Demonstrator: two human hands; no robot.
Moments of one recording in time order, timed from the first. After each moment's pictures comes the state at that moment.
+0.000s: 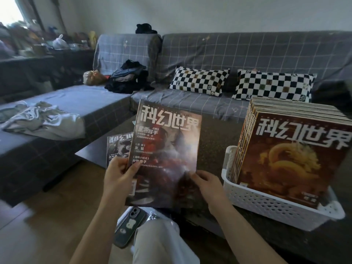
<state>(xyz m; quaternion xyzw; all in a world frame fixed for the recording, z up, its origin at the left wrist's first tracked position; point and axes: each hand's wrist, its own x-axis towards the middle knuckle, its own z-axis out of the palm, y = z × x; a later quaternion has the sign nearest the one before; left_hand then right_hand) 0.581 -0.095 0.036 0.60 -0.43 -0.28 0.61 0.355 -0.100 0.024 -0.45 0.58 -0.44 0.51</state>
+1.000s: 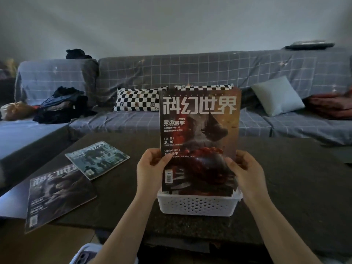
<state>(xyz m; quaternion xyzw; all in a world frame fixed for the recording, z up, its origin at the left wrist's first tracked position) 0.347 -0.118 0.090 0.45 -0.56 -0.41 0.56 0.138 -0.029 0.092 -0.39 0.63 -0.63 0.21</state>
